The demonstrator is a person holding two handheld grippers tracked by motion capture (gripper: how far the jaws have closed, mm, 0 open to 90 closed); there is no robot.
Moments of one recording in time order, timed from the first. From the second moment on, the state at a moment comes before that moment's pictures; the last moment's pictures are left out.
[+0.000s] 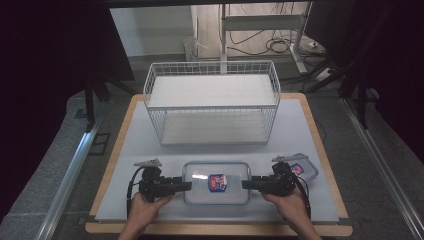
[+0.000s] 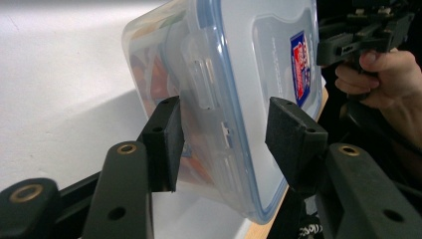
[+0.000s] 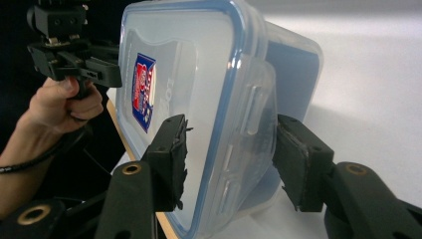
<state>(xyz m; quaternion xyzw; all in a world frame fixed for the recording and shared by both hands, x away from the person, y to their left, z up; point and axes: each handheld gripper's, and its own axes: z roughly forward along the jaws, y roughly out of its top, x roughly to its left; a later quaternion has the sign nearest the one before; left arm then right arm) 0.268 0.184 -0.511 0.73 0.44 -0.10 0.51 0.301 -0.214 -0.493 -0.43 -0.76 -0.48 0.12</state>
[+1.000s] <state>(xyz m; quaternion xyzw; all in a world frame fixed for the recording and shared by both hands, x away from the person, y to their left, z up) 0.283 0.187 -0.455 0.74 0.42 -0.02 0.53 0.311 -0.204 -0.444 -0.40 -0.76 -0.52 0.03</state>
